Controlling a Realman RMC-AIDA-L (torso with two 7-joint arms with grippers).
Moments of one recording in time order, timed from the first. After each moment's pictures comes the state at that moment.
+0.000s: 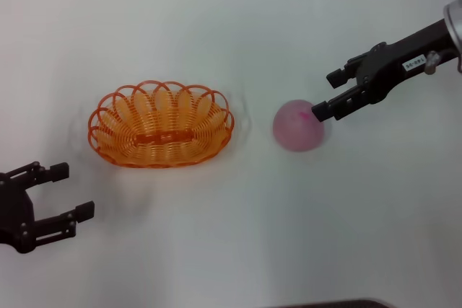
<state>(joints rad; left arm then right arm) -0.21 -2.17 0.43 0.90 2.23 1.81 -1.18 0.71 2.05 -0.73 -0.91 -2.50 -1.71 1.91</state>
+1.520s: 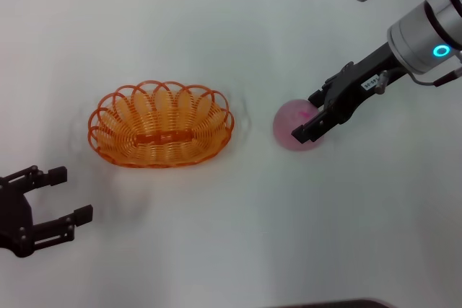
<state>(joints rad) -0.20 -2.17 0.43 0.90 2.23 1.81 -1.18 0.76 2.09 -1.00 -0.86 -2.54 -1.55 2.05</state>
